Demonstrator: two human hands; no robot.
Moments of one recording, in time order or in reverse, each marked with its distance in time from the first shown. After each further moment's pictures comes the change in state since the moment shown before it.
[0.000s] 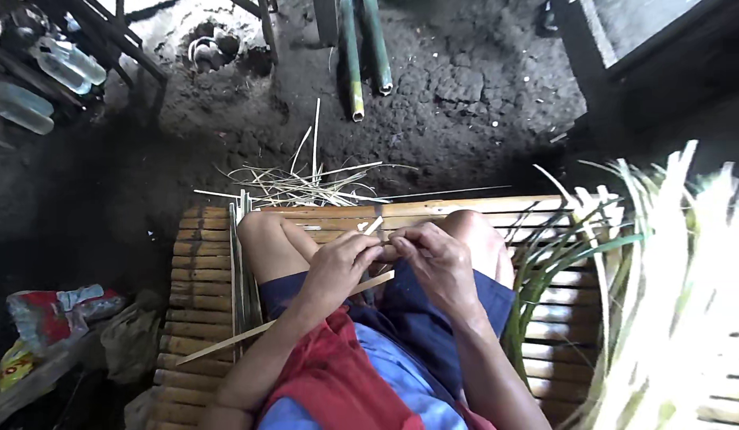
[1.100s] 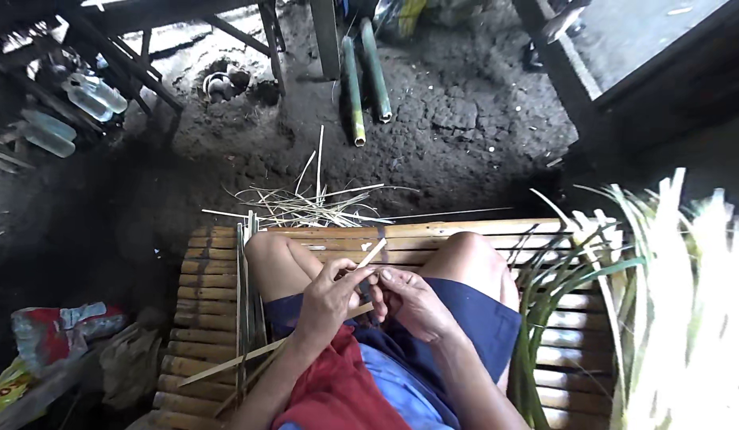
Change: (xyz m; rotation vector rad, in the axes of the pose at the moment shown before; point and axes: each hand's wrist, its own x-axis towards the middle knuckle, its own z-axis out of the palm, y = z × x) left_hand -0.031 -0.033 0.015 0.070 0.326 0.182; right_hand -0.010 -0.013 0.027 1.213 -0.318 0.716
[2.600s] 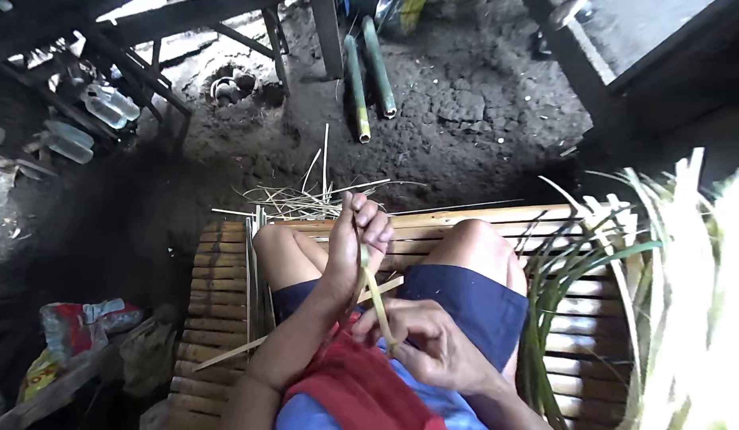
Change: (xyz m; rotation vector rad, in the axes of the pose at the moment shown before) left_hand 0.073 0.047 0.007 -1.745 -0.006 -0.578; right_hand -0.046 -0.003 0.024 -0.531 -0.413 -0.601
